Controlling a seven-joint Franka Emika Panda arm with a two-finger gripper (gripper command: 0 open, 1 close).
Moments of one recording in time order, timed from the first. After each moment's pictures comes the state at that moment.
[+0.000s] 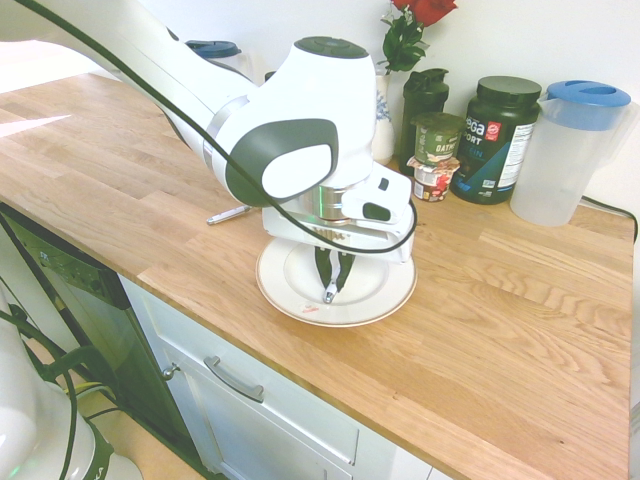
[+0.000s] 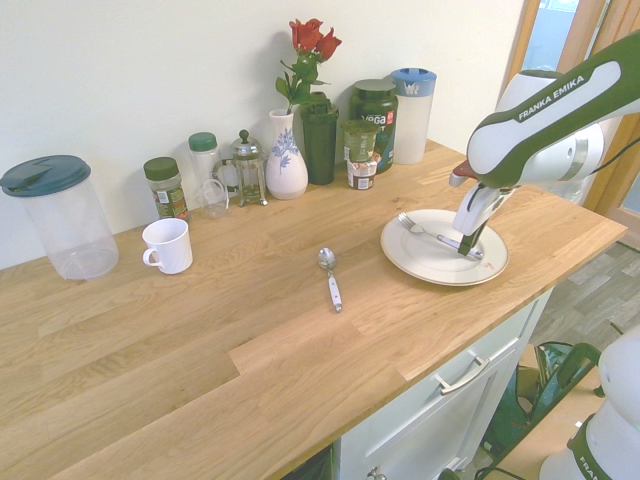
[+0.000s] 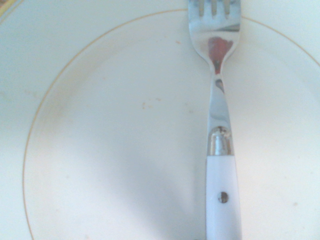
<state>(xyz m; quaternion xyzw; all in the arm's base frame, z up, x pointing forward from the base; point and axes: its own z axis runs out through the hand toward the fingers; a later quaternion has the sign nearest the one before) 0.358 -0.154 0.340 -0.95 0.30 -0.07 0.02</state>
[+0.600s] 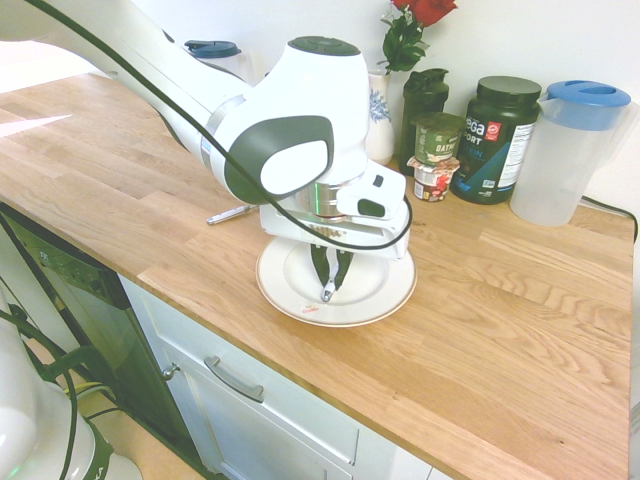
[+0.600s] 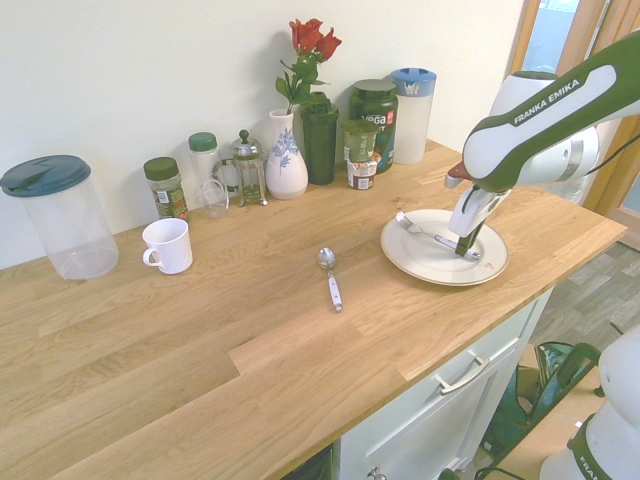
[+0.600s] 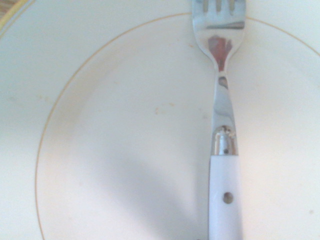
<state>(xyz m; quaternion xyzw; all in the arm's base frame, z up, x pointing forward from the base) 0.362 -0.143 0.340 -0.95 0.30 -0.07 0.01</state>
